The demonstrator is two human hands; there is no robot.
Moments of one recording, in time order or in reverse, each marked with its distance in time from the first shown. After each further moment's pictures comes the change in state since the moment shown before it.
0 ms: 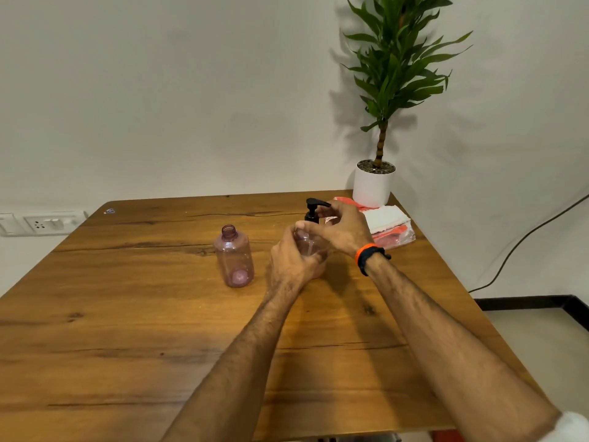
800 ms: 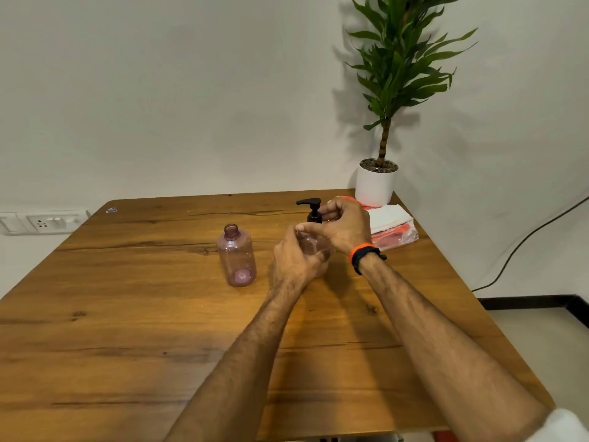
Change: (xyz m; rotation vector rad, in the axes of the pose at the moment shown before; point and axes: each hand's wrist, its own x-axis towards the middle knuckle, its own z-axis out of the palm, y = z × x) left_hand 0.002 -0.002 0.000 0.019 -0.014 -0.018; right_hand 0.001 0.000 0.008 0.031 0.115 -0.026
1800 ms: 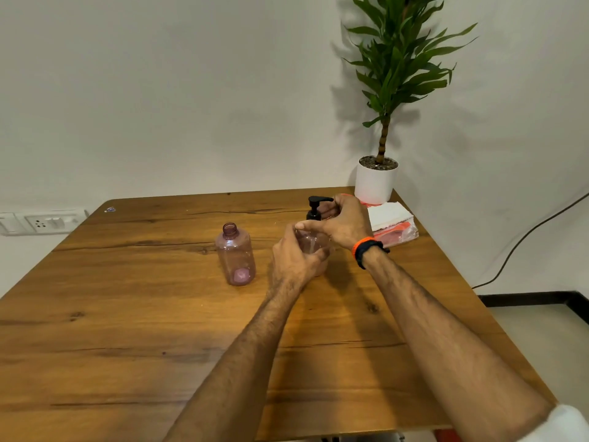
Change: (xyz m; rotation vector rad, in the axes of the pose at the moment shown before) left_hand -0.002 0.000 0.000 -0.026 0.012 0.024; right_hand 0.007 0.002 -0.004 -0.008 -0.080 -0.026
